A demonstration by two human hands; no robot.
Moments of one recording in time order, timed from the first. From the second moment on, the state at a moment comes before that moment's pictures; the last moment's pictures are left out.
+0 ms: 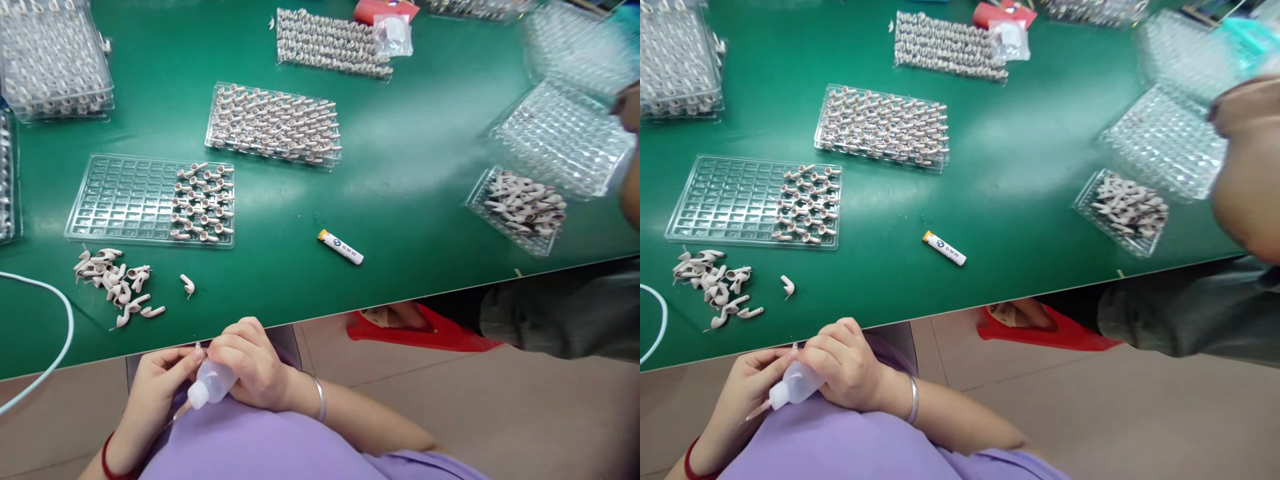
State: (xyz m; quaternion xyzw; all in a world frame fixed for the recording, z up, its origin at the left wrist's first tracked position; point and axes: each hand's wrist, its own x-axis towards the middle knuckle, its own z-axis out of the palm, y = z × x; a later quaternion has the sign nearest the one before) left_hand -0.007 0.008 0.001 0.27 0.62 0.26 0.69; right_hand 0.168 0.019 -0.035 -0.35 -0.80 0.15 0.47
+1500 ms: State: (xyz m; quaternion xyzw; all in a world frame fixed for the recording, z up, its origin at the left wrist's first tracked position) left_hand -0.005 0.044 0.039 0.74 0.51 0.32 0.29; right_hand 0.211 0.036 -0.019 -0.50 -0.58 0.38 0.51
